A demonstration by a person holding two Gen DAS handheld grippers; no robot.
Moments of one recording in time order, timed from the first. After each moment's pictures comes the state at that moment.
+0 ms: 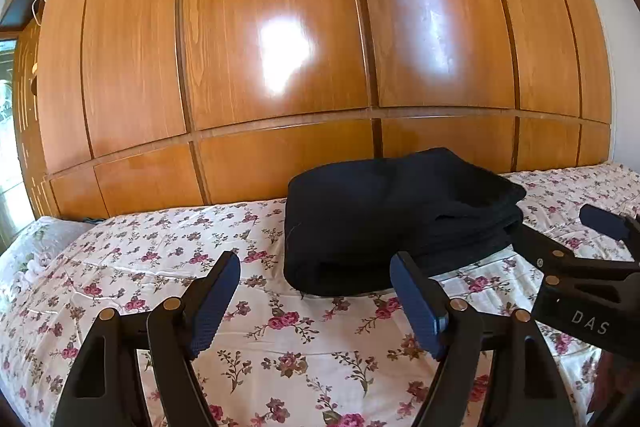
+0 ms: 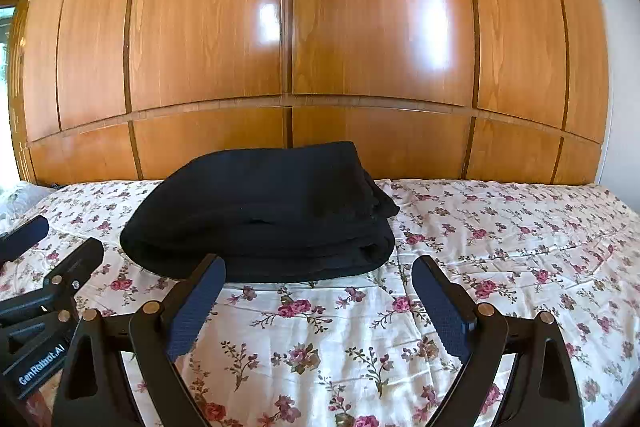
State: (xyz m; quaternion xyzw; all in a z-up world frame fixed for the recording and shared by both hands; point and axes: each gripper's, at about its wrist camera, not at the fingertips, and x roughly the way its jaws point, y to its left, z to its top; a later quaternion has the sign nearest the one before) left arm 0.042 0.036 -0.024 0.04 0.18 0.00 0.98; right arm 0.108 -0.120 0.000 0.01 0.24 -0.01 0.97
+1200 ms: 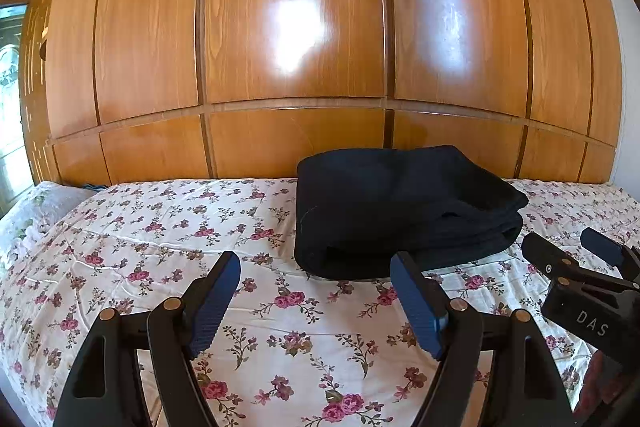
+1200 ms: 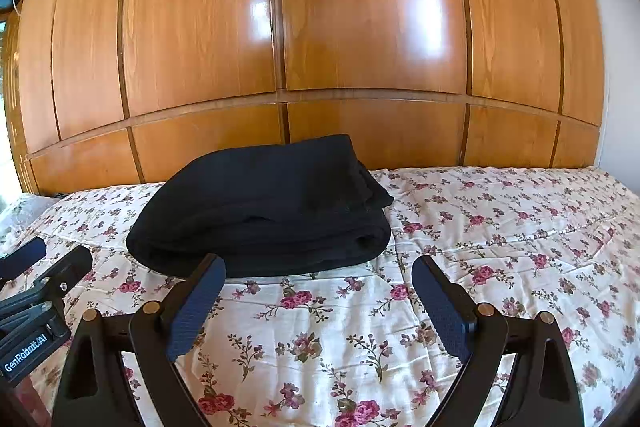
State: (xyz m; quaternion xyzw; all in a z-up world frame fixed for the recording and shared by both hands) left arm 0.040 0.050 -0.020 -0.01 0.22 0.01 0.98; right arm 0.103 -0.125 0.001 0.03 0.26 -0.01 0.97
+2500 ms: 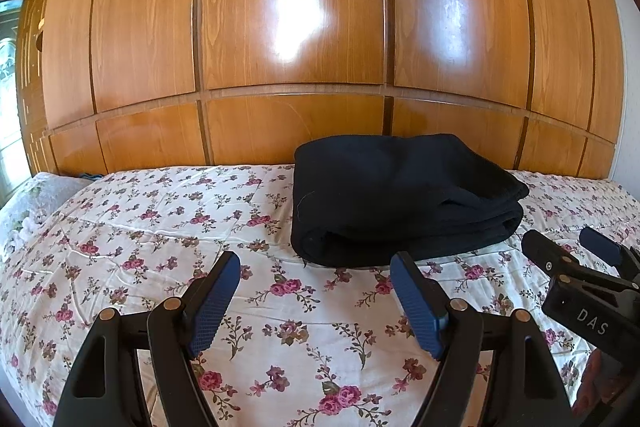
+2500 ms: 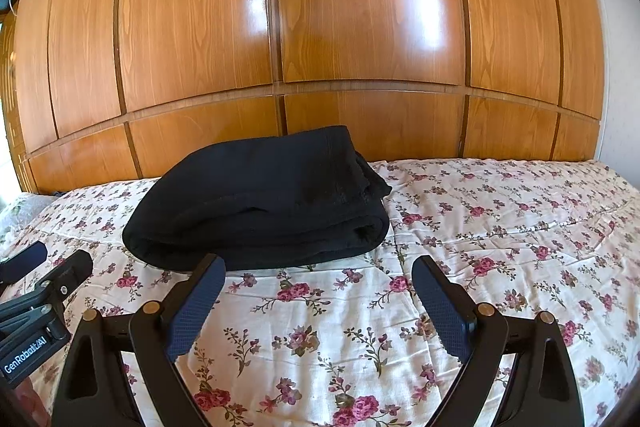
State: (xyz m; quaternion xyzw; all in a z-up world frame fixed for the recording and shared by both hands) left arm 0.044 0.051 -0.026 -0.01 0.24 0.00 0.97; right arm 0.105 -0.126 -0.002 0.03 0.27 -0.01 0.96
